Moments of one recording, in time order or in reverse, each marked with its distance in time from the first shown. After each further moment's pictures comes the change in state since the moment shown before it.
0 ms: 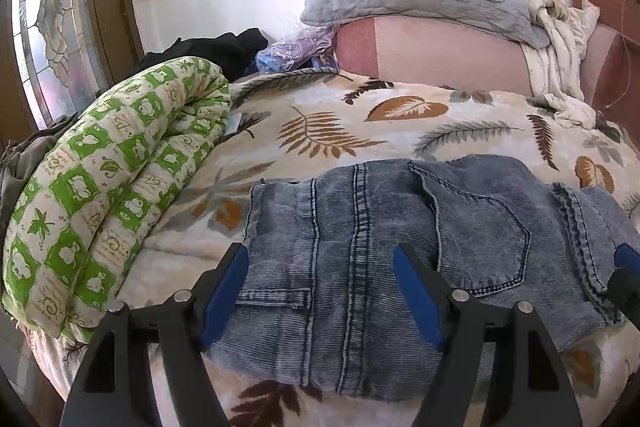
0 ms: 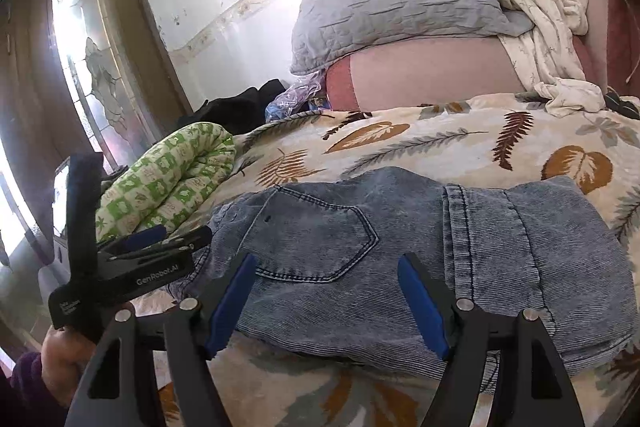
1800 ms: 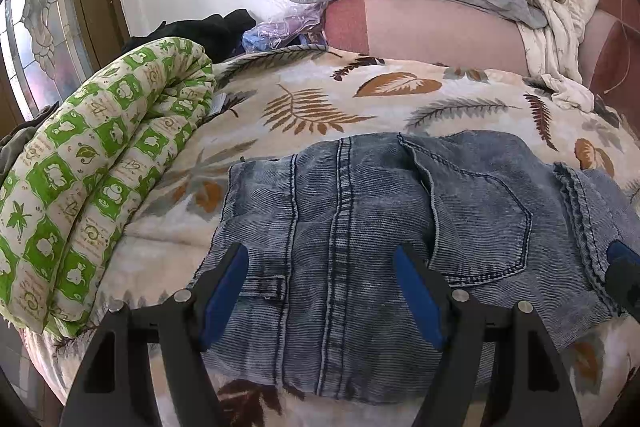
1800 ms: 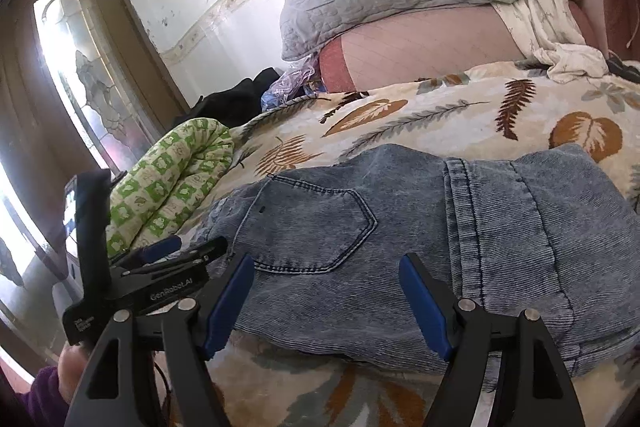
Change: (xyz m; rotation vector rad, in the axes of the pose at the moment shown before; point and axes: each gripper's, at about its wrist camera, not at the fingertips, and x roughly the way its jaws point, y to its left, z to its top) left arm 0.017 -0.008 -0.004 0.013 0.072 -0.029; right arm 0.012 -0.014 -0.002 0.075 0.063 0.024
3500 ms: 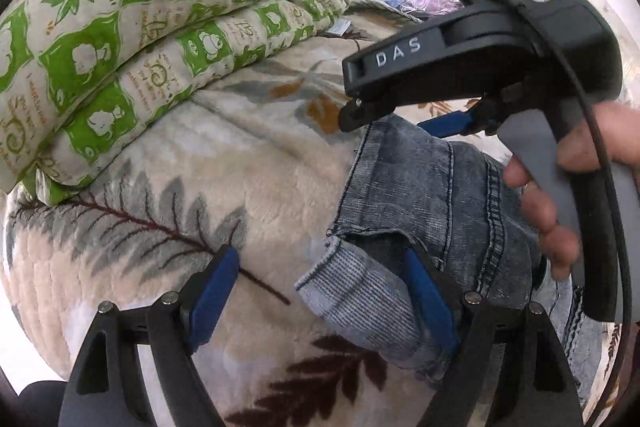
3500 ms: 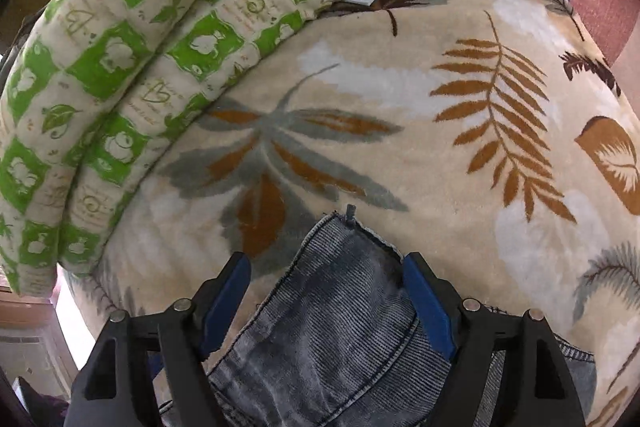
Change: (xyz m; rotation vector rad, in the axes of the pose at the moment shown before) left arm 0.027 0.102 -0.036 -0.537 0.153 -0.028; right arm 0.316 0.230 0.066 -0.524 0.815 0.033
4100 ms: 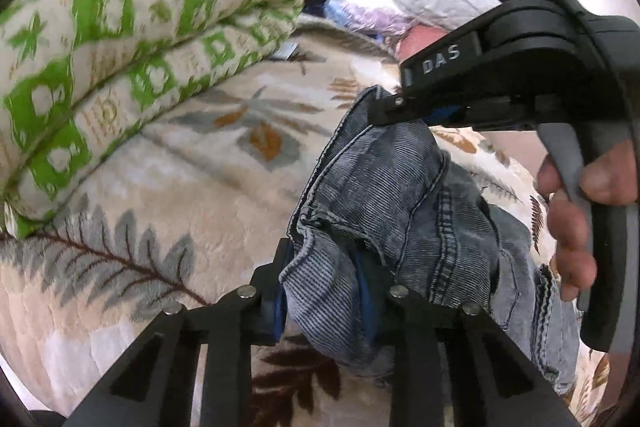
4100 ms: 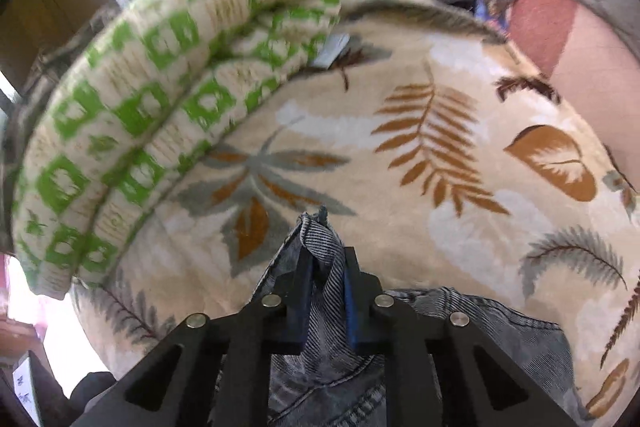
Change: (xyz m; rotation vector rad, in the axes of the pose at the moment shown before) left arm -0.010 -0.014 0.006 0.078 -0.083 -0.168; right arm -0.074 -0.009 -0.034 0.062 -0.213 -0.084
